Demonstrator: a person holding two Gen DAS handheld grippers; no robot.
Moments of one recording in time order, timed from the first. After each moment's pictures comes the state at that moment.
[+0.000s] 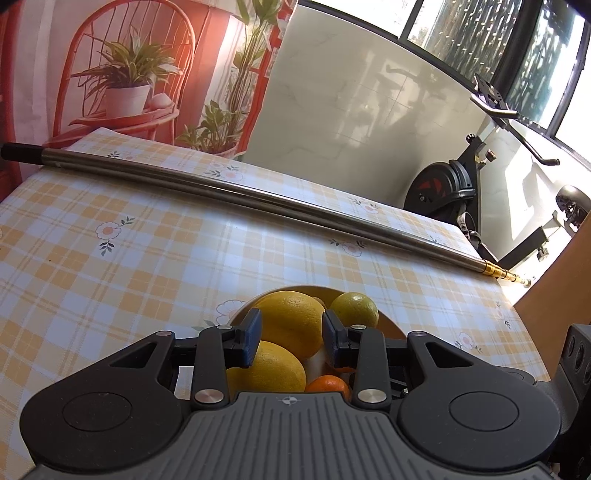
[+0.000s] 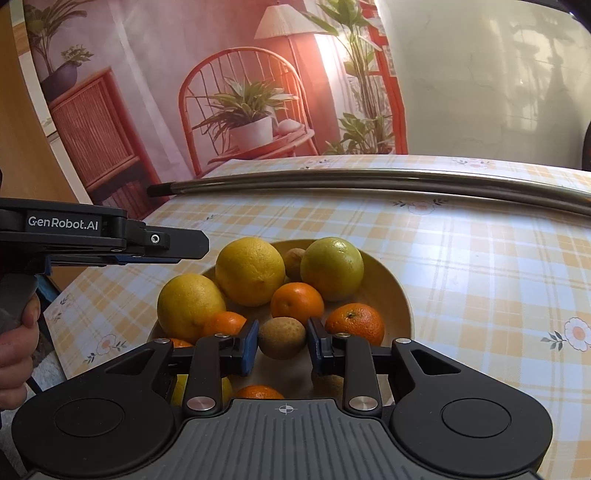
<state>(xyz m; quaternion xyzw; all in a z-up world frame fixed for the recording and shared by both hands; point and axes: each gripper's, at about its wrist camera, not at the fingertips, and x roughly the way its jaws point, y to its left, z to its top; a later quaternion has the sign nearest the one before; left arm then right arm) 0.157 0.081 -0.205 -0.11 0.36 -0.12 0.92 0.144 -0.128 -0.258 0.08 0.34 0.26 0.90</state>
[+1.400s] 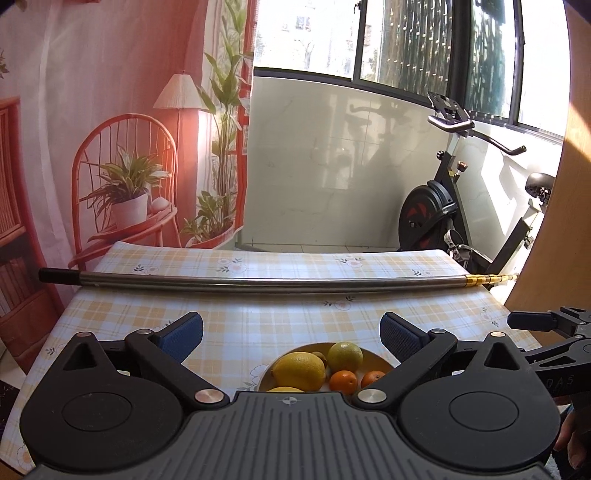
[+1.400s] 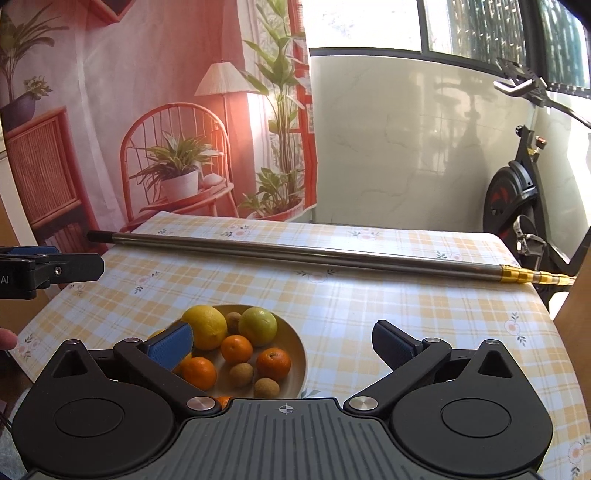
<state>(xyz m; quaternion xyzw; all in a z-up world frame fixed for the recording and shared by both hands) 0.082 0.079 -0.101 0.00 0.25 -0.12 0.96 0.063 -0.157 -0.143 0.04 0.29 0.10 0.95</state>
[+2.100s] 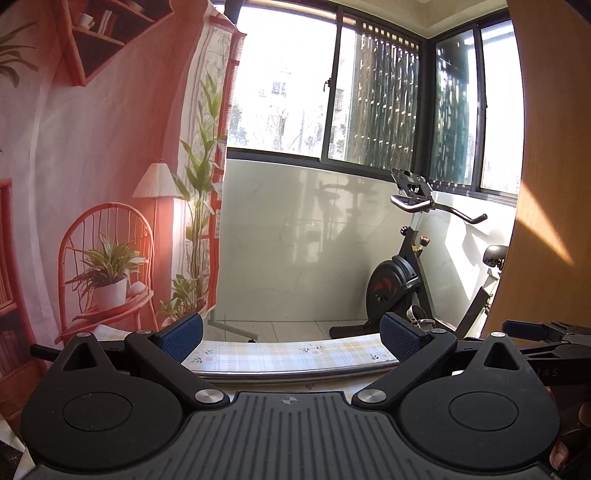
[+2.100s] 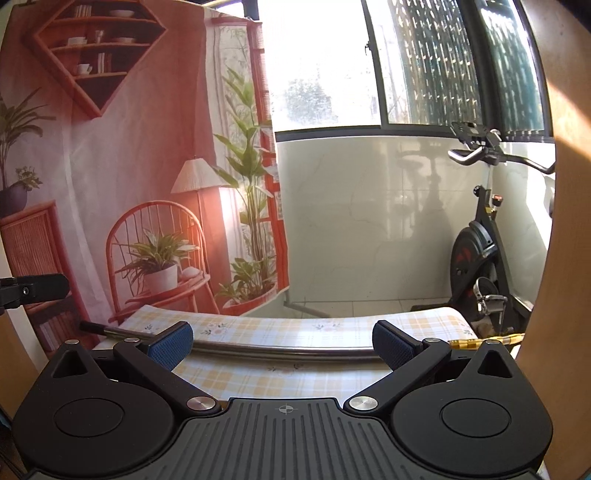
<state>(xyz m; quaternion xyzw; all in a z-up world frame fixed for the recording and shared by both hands) 0.038 0.059 -0.016 -0.01 0.13 -0.17 0.98 0.017 -0.213 -0.045 0.07 0.17 0.05 0.98</state>
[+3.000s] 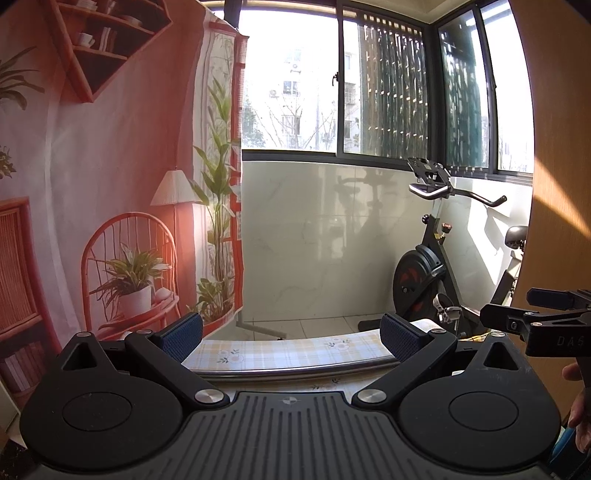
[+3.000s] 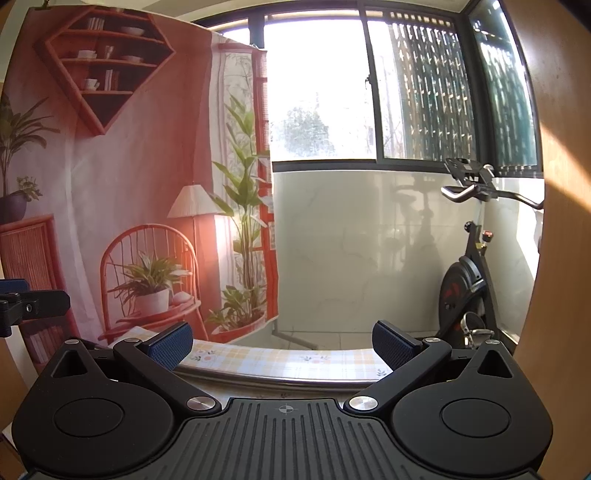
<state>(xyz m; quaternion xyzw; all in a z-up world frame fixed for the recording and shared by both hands) 0.032 0.047 -0.013 0.02 0.14 -0.12 0.98 0.008 -0.211 -0.028 0.04 0.13 0.04 0.99</state>
